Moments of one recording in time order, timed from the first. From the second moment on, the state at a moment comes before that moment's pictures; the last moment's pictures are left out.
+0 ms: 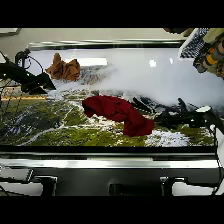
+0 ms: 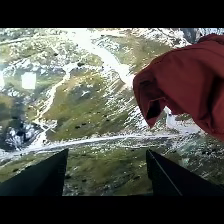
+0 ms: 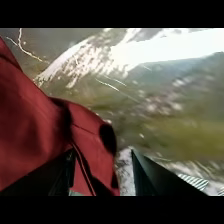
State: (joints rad) left arm 0.07 -1.62 1.85 1.23 -1.60 -1.67; right arm -0.33 -1.55 0.91 -0.74 1.16 1.14
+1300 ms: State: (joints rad) left arm -0.02 -1.87 1.39 0.69 -1.09 -1.27; right arm -0.23 -1.58 0.90 -0.70 1.24 1.22
